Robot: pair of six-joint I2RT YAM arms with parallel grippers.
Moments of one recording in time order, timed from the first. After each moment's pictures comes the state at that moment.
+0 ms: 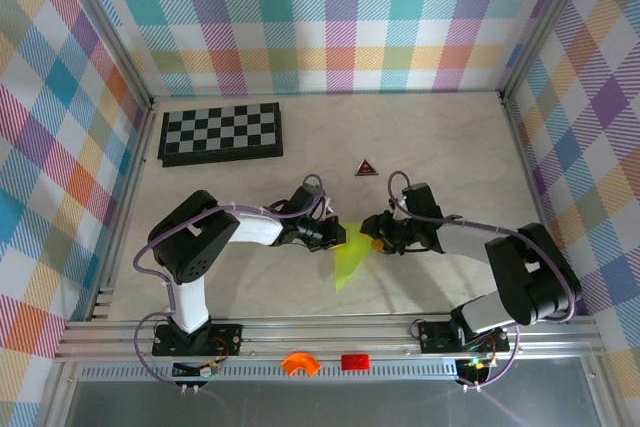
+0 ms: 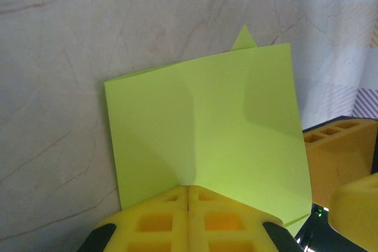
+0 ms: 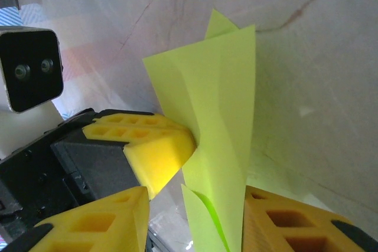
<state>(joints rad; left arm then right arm) -0.75 1.86 0.84 0.15 0.52 -0.92 0.41 1.47 0.52 0.01 -0.68 0.95</state>
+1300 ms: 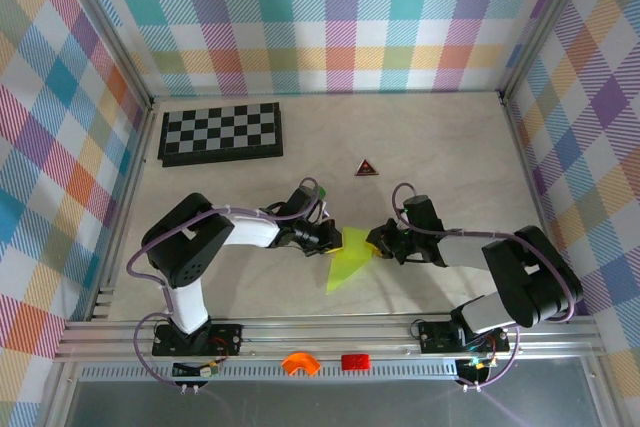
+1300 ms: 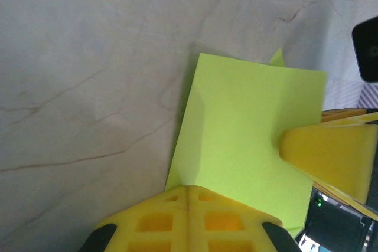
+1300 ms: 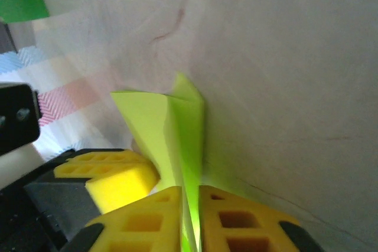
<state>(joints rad) -0.74 1.82 0.81 0.11 0.54 -0.94 0.43 1.44 0.39 0.19 -0.59 1.14</state>
